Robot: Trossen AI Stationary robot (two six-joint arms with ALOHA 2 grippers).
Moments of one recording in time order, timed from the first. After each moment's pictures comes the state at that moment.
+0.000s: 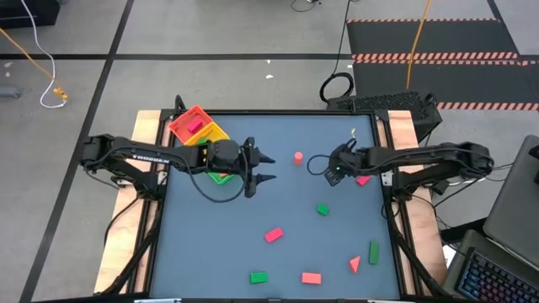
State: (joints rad) left arm 0.04 1.41 0.95 0.11 0.01 0.02; right arm -0.18 1.19 0.58 -0.67 0.34 0.75
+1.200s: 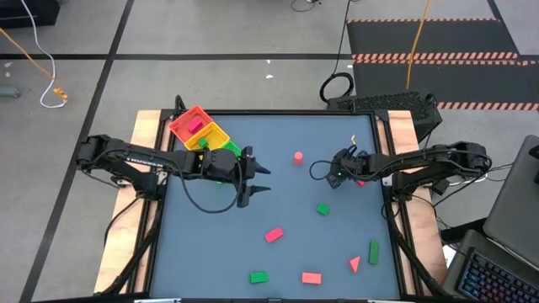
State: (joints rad) left arm -0.05 1.38 0.95 0.02 0.00 0.05; right arm -0.18 1.23 0.41 -0.43 0.43 0.70
